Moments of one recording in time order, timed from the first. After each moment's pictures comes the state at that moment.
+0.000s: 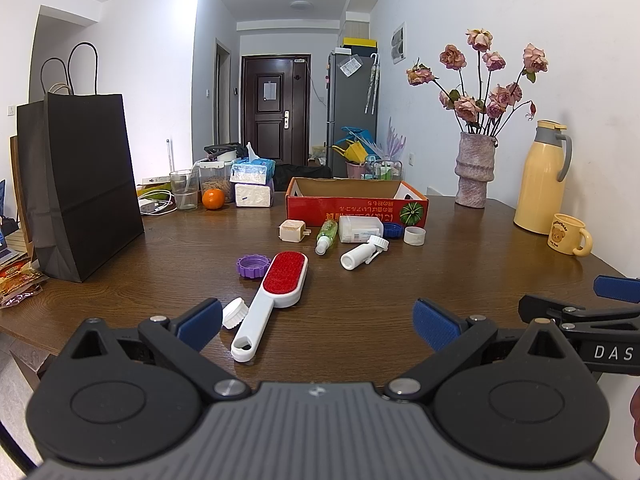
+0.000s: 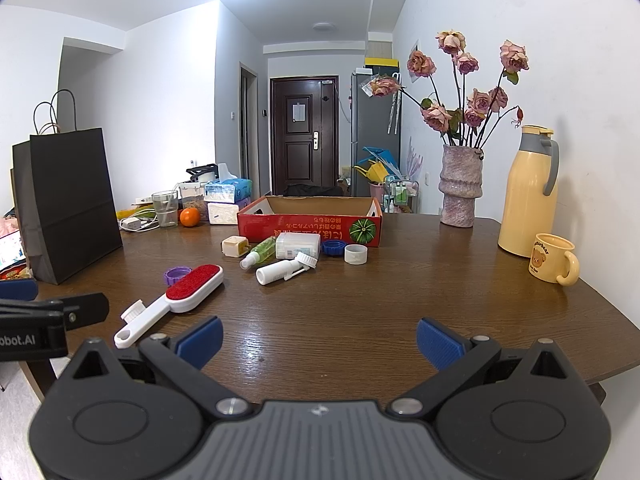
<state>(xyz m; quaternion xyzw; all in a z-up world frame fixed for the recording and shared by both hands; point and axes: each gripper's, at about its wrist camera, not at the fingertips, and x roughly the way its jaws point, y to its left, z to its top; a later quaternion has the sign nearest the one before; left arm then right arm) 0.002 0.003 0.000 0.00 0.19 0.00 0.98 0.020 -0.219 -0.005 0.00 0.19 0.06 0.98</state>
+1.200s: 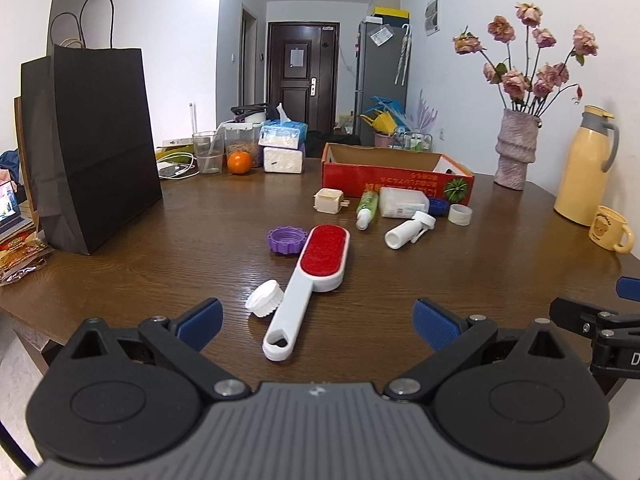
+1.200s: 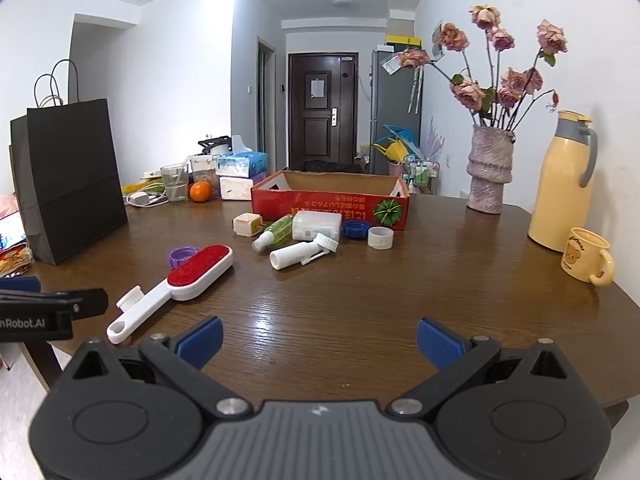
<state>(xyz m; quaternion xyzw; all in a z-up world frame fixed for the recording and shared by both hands) 0.060 0.036 -0.019 -0.02 0.24 0.03 0.97 0.077 -0.197 -0.020 -0.01 0.23 0.09 0.97</state>
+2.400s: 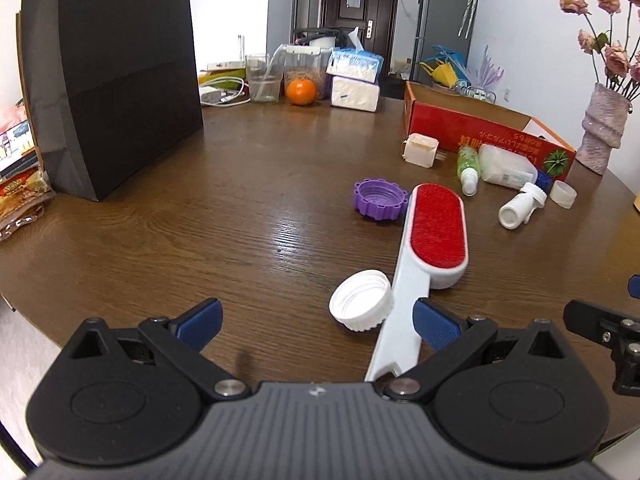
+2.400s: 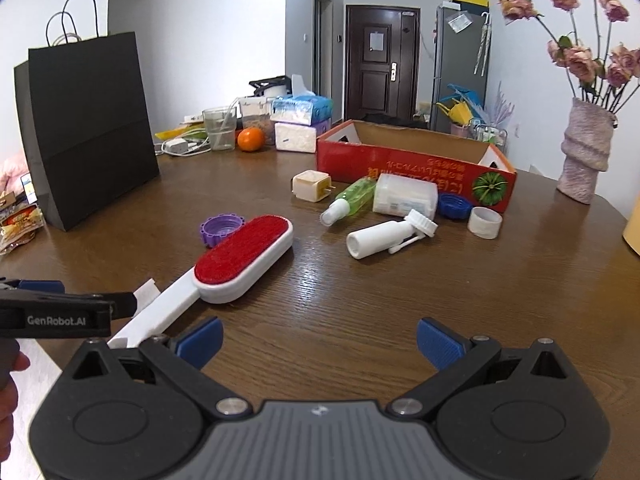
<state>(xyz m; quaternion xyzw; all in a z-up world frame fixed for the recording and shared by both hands) 0.164 0.109 -0.072 -0.07 0.34 0.10 0.93 0.197 -0.114 -0.053 -0.05 0.30 0.16 0.94</state>
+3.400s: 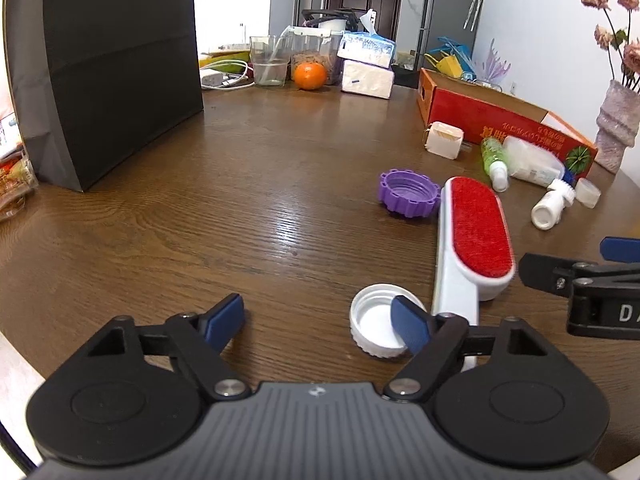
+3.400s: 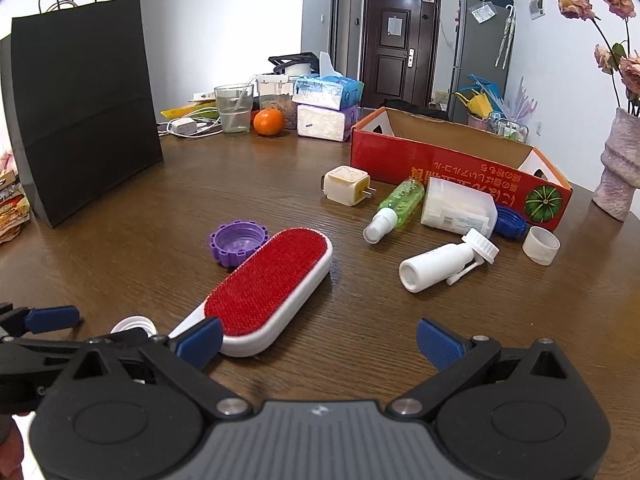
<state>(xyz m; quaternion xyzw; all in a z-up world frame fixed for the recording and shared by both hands) 0.195 0.129 -0.094 -0.06 0.35 0.11 0.93 0.255 -0.054 -0.064 -0.07 0.33 0.18 0.93</state>
